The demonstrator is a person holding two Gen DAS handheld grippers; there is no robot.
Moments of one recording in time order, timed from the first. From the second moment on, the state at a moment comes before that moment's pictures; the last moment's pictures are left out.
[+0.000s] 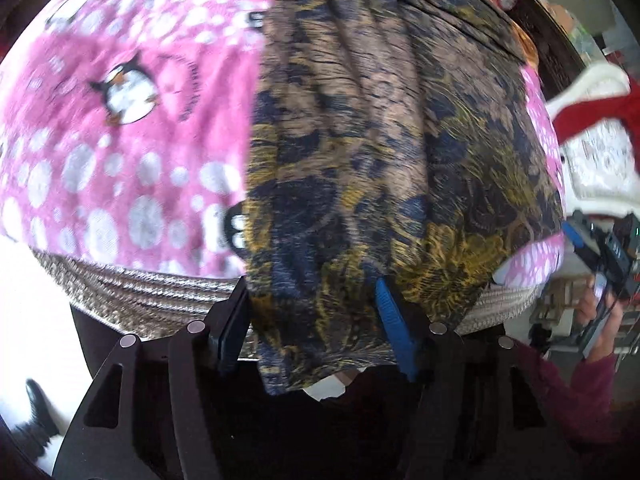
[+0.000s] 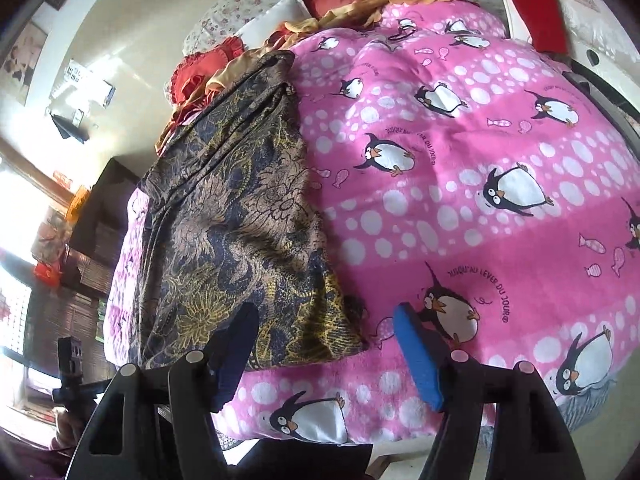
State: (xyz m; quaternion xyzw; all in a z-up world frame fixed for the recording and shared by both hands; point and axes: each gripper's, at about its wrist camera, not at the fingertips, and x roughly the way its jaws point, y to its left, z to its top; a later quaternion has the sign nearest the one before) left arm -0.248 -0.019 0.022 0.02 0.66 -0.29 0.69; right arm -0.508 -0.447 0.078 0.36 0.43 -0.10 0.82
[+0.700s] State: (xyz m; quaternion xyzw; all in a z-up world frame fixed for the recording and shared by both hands) left arm -0.195 0.015 0.126 -0.08 0.58 -0.36 0.73; right arm -0.469 -0.425 0.061 0.39 0.49 0.08 0.78
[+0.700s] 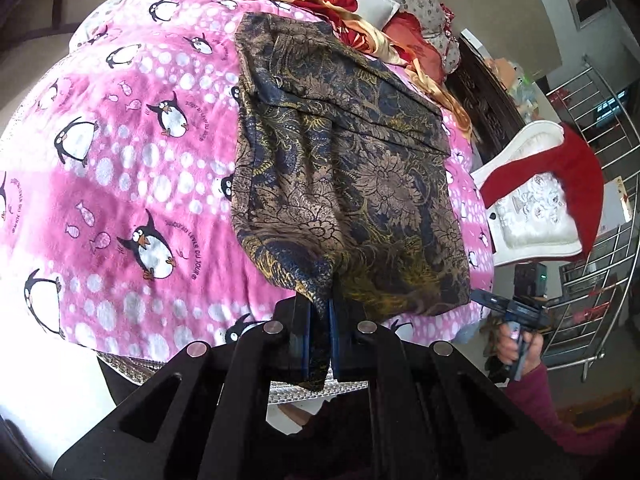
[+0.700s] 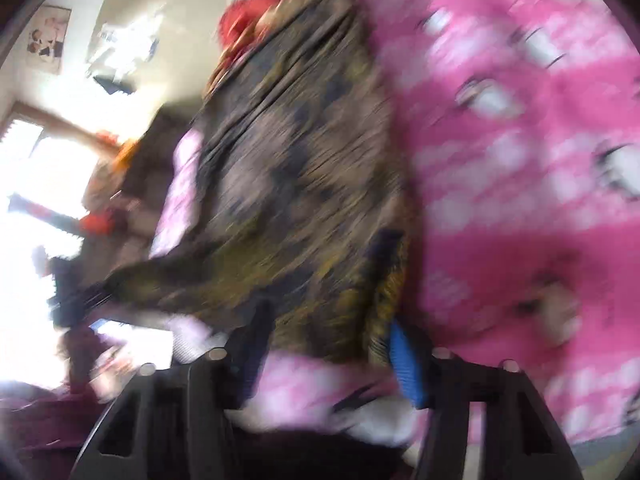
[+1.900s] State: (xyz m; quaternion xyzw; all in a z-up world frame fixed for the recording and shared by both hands) left arm -0.183 0.016 0.073 -0.07 0.62 -0.32 0.71; right arm -0.484 -0.379 0.068 0.20 0.49 0.09 0.84
